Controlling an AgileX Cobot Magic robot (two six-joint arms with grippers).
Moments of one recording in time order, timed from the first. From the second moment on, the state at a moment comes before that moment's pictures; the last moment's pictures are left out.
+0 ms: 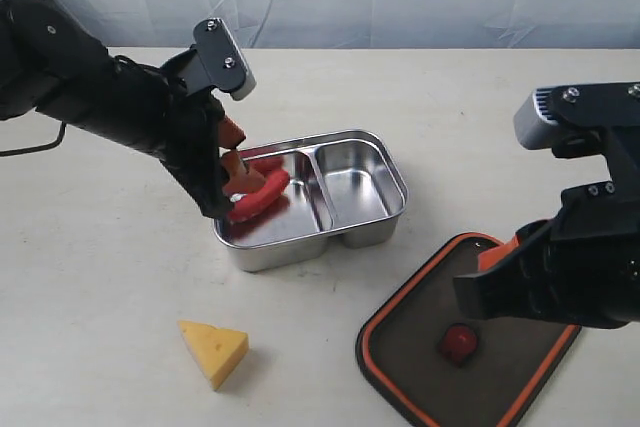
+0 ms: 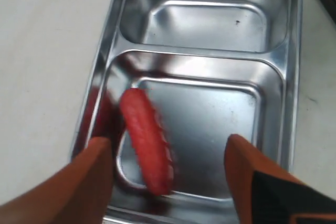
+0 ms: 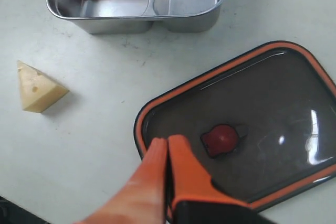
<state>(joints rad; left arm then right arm) -0.43 1.67 -0.99 -0.79 0.48 1.36 0.99 0.92 -0.63 -0.16 0.73 0.58</state>
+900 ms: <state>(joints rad) -0.61 1.60 -0.86 -0.38 0.89 1.56 0.99 0.82 -0.63 -0.23 0.83 0.58</state>
